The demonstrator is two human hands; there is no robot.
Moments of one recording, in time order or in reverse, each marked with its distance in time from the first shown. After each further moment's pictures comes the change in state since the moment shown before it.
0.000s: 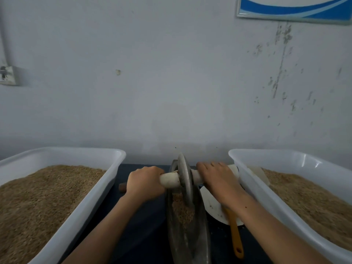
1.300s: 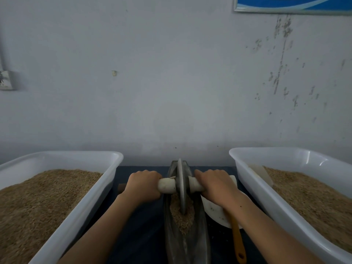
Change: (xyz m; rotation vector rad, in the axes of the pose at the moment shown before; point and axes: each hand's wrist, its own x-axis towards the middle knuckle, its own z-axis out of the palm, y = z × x) left_hand 0.018 -0.005 0.009 0.154 -0.204 0.062; right_hand 0.011 0.006 0.024 0.015 -0.180 0.043
